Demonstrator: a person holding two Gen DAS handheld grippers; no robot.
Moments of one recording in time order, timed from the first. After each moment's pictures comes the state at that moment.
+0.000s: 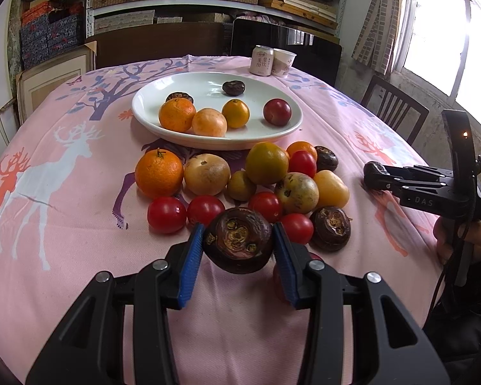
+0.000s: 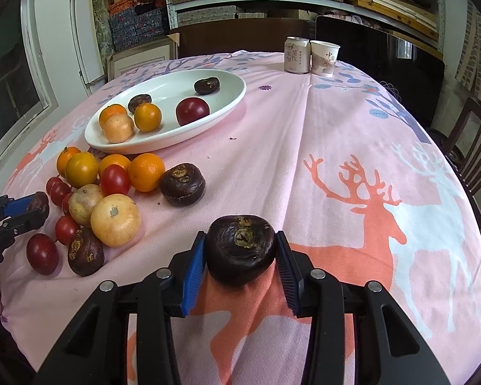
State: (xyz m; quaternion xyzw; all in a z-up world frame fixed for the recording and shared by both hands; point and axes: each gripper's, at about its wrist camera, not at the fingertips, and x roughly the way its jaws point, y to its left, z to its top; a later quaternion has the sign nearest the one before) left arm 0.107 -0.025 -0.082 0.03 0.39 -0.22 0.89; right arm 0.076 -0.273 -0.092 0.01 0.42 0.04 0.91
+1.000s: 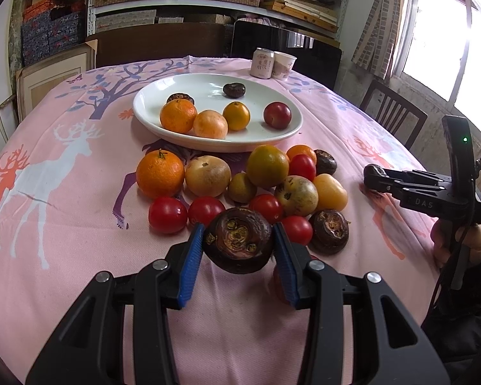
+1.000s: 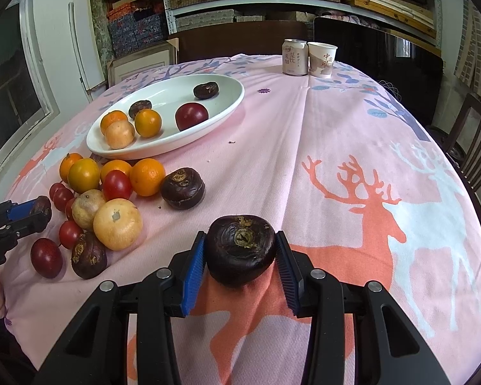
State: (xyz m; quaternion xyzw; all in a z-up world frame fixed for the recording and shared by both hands) left arm 0.108 -0.022 -0.084 0.02 0.38 -0.23 0.89; right arm 0.074 -0.274 -0.089 0.02 0.41 0.04 0.91
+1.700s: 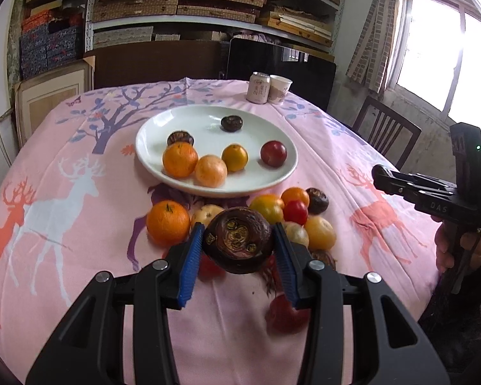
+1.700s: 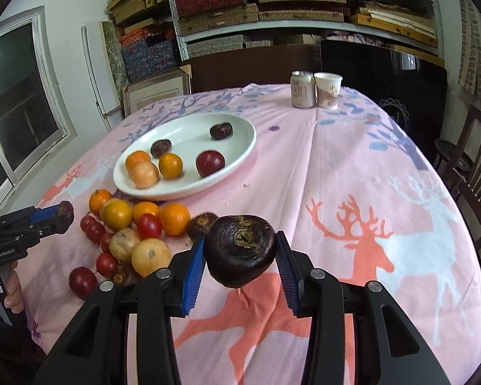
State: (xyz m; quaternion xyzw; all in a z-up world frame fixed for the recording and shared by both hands) left arm 0.124 -0.022 -0.036 0.02 0.35 -0.23 0.91; right arm 0.070 -0.282 -0.031 0.04 0.34 0.08 0.94
